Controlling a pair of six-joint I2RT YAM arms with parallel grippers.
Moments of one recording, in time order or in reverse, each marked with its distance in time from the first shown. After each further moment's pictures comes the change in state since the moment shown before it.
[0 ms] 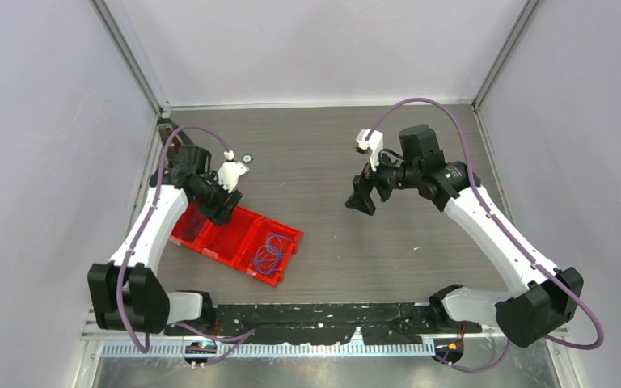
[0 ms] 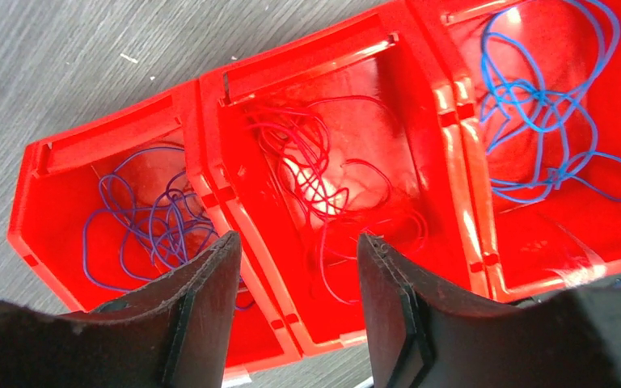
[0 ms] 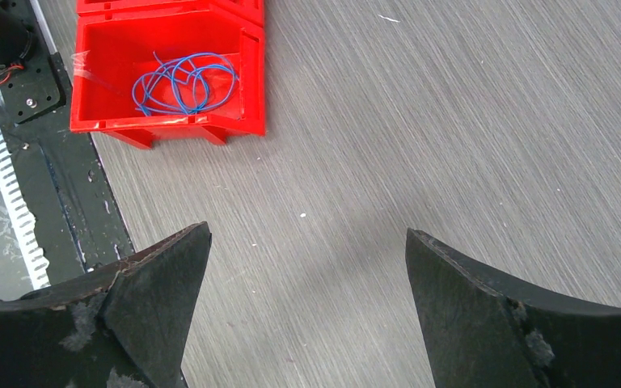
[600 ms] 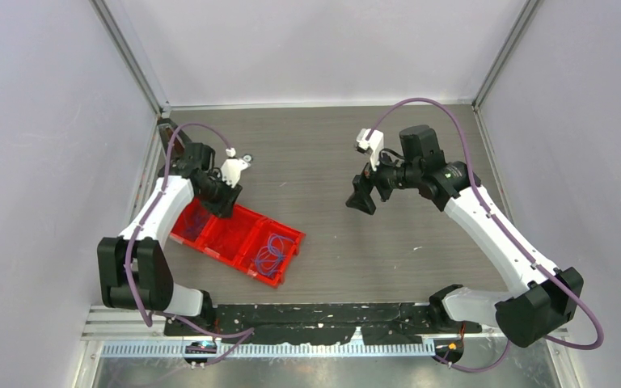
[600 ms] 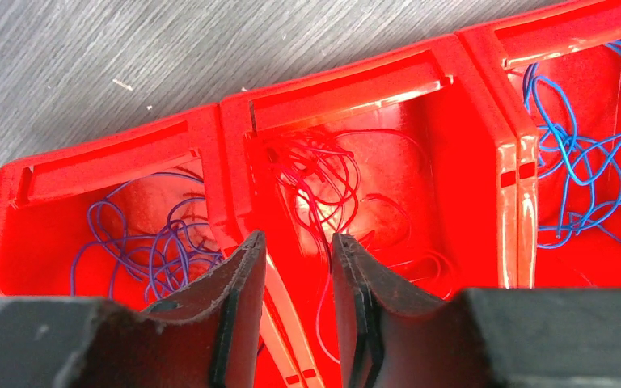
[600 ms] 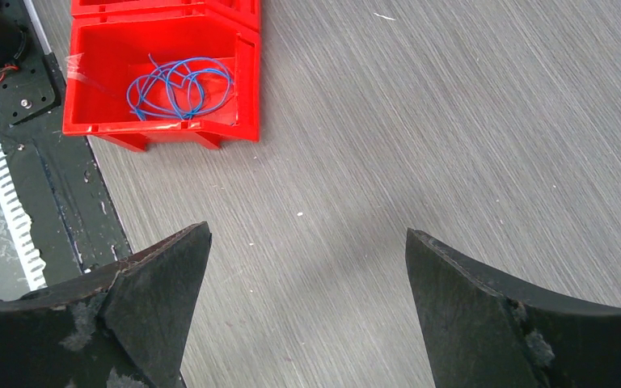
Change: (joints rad) left arm 0.008 0.167 -0.005 0.114 0.003 -0.048; right arm -0.006 0.000 0.000 -0.001 0.008 0.000
